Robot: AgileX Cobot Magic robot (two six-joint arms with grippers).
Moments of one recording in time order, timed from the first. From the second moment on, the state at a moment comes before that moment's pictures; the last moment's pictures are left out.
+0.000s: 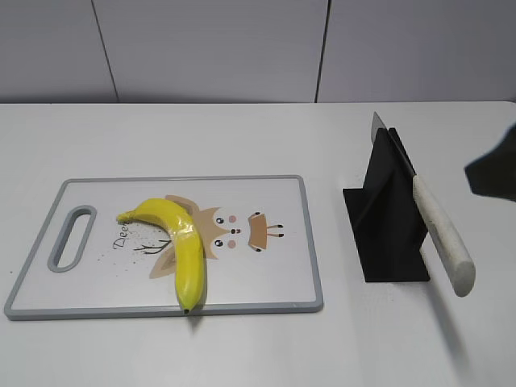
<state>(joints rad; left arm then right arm) -0.07 -0.01 -0.49 -0.08 1.08 0.09 0.52 0.99 -0.83 -0.09 0.79 0.24</state>
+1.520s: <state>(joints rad) -0.07 -0.01 -0.49 -0.08 1.08 0.09 0.49 -0.01 -0.50 0.02 1.05 0.14</state>
